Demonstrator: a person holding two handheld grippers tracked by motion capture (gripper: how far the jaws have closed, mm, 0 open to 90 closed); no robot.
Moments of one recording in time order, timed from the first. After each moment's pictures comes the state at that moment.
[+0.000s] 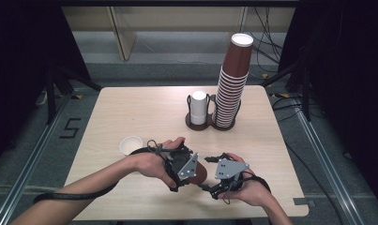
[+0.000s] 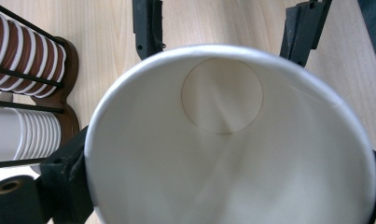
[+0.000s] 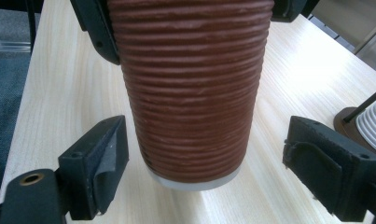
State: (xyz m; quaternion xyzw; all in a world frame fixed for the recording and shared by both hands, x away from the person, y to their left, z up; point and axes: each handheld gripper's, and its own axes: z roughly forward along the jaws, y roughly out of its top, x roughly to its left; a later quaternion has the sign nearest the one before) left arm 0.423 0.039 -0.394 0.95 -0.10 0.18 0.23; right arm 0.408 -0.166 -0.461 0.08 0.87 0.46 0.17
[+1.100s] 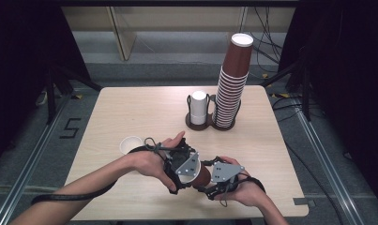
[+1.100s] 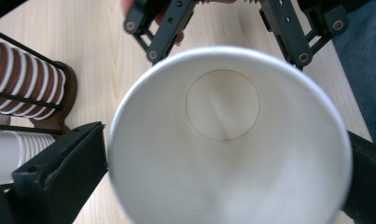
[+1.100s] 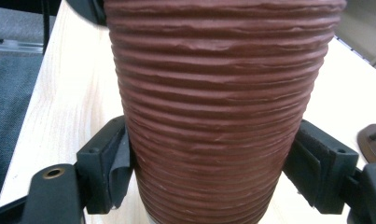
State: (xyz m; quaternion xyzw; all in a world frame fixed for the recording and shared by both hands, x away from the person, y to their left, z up) left arm 0.420 0.044 -0.383 0.94 -0.10 0.16 0.28; right arm 0.407 -0.157 -0.473 0.05 0.87 0.47 0.16
